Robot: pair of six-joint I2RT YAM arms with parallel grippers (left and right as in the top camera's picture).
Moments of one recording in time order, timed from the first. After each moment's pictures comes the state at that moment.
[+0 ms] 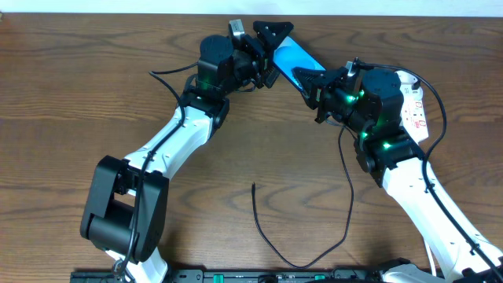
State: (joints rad) left arm -0.39 1.84 1.23 0.50 0.53 -1.62; right arm 0.31 1.36 0.96 0.16 -0.44 1.65
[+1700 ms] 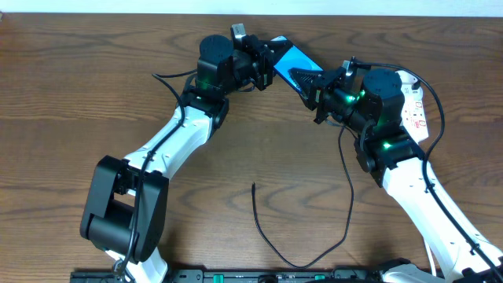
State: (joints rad) left arm -0.39 1.84 1.23 0.50 0.58 -1.73; right arm 0.31 1.36 0.96 0.18 -0.50 1.66
